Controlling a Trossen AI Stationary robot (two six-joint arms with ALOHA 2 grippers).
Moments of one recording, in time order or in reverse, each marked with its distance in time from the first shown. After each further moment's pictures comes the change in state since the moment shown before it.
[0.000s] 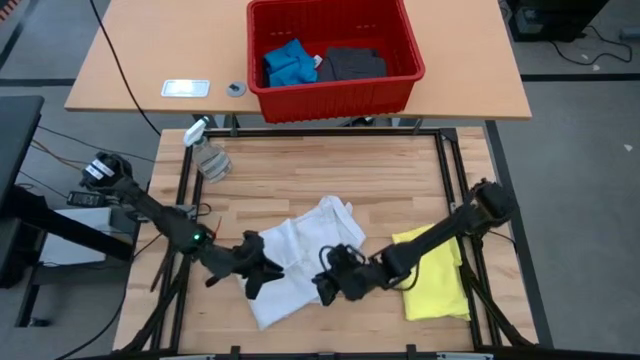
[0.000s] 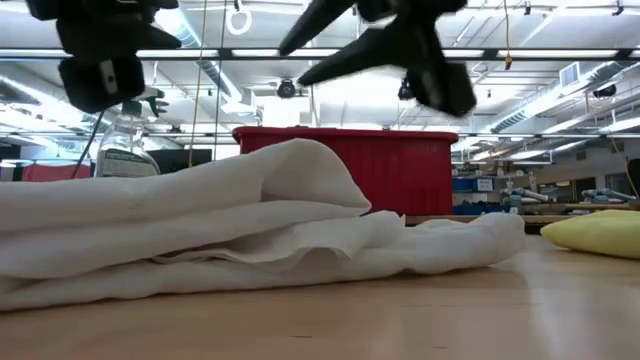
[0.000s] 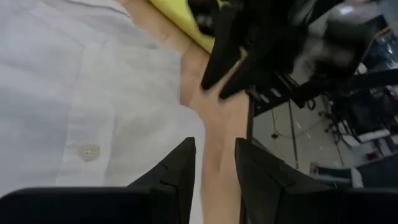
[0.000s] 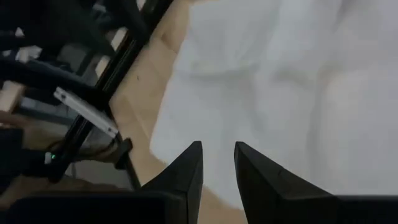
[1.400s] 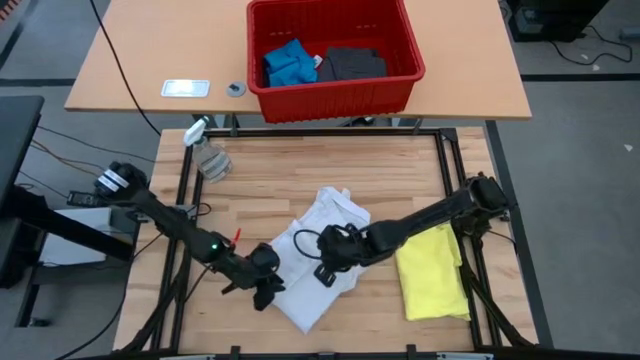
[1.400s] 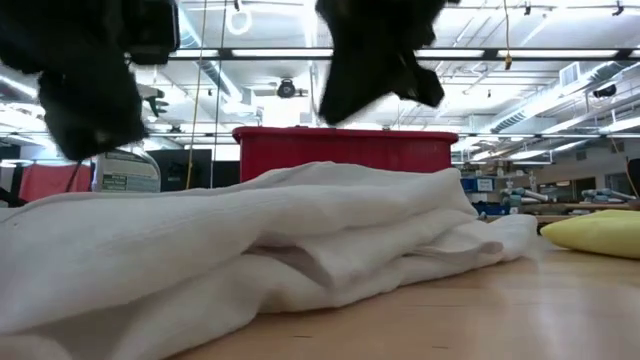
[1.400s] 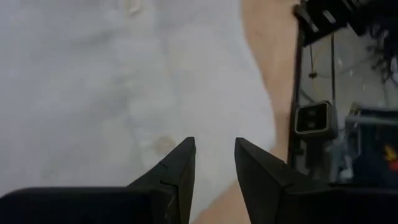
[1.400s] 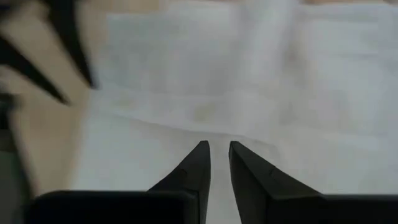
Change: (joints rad) left arm 0.037 0.208 0.067 -0.105 0.208 0.016; right arm -0.145 0.021 0.192 -0.497 -0.160 -0.338
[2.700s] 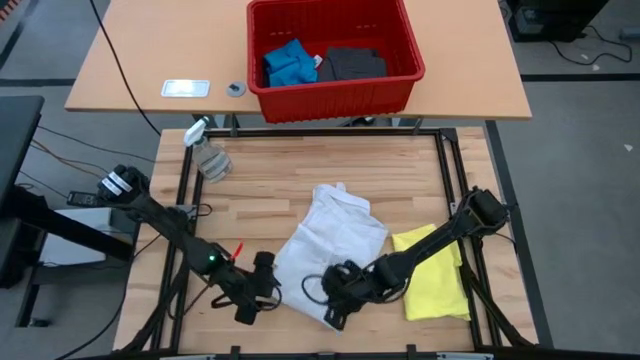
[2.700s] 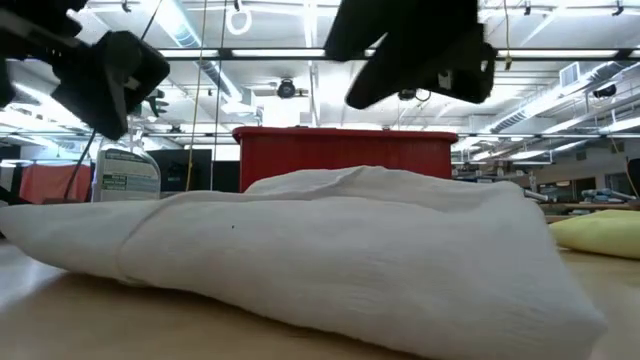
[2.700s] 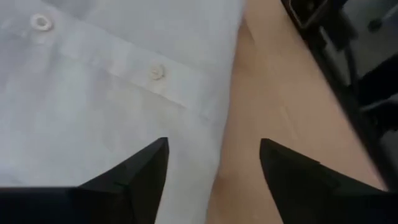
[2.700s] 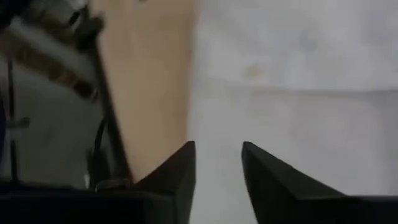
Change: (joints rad) left arm -0.096 0.044 0.116 -0.199 -0.040 0.669; right arm 0.190 0.067 0.002 0.152 -0.074 0.059
